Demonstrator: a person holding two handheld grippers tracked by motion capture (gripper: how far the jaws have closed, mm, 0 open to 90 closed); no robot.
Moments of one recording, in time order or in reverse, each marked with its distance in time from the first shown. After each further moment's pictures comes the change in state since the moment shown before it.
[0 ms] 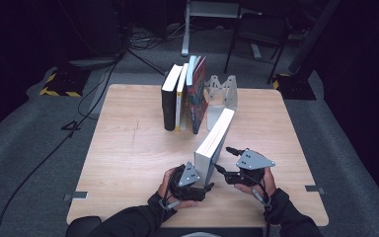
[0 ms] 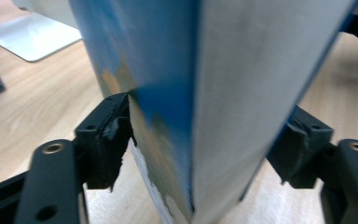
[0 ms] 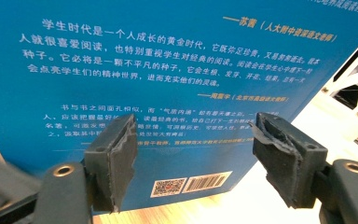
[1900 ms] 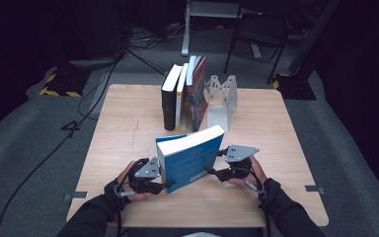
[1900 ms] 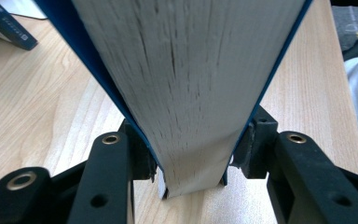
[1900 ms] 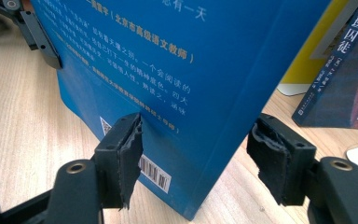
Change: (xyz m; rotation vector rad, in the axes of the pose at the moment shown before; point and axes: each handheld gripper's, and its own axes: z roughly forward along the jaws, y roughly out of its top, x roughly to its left) left arm 0.073 -0.025 -0.084 0.154 -0.200 0.159; right arm -0.013 -0.006 0.045 0.030 0.311 -0.040
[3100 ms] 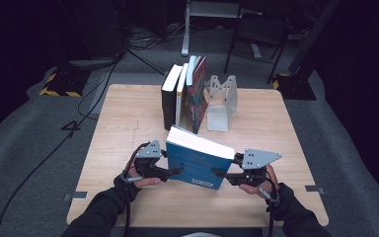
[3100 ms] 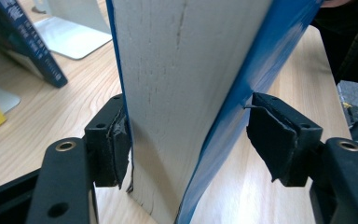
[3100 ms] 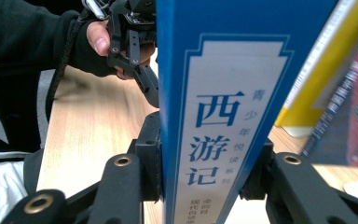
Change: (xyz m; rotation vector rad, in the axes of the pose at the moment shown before) left arm 0.034 0.028 0.019 -0.172 -0.012 -0.140; right arm 0.025 0.030 -0.057 -0.129 0.050 -0.006
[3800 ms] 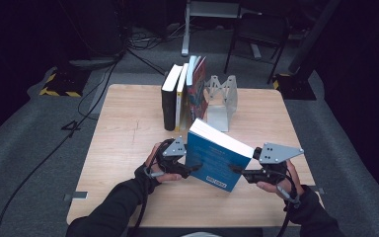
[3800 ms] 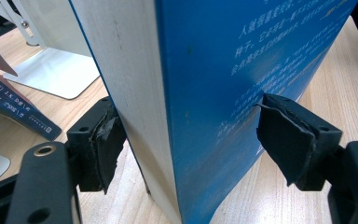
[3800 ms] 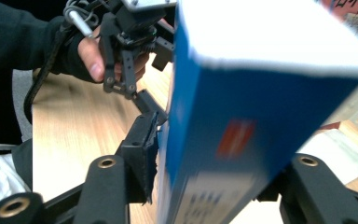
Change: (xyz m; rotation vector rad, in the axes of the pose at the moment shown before) left arm -0.010 0.027 0.043 0.028 0.055 0.111; right arm -0.004 0.028 -0.045 0.101 -0.117 0.043
